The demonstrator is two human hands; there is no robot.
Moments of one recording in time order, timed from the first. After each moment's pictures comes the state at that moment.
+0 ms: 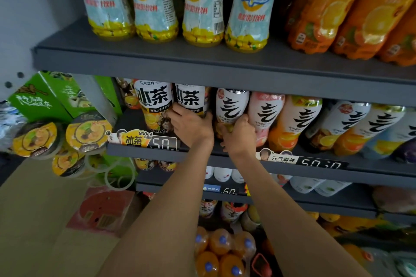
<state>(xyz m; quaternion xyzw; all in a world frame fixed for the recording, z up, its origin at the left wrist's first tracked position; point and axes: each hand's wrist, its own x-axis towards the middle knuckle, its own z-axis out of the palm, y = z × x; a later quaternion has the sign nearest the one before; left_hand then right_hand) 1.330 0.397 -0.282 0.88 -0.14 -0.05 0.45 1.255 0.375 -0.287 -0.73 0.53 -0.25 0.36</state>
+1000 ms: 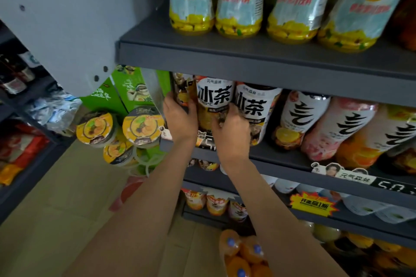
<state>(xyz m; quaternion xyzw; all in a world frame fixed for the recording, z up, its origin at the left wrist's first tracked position) 1.464 0.475 -0.300 0.80 -0.19 0.05 0.56 1.360 0.450 -0.270 -0.83 0.42 -0.27 0.27</state>
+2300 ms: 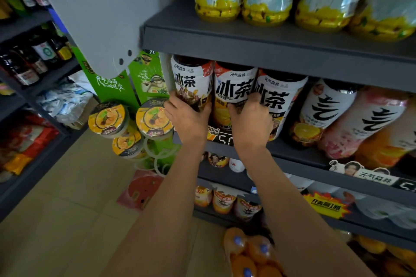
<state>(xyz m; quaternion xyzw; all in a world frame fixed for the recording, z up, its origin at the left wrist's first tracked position) 1.462 0.493 -0.305 0.86 -0.13 0.06 0.50 1.367 0.452 -0.263 -0.83 0.48 -0.23 0.17</state>
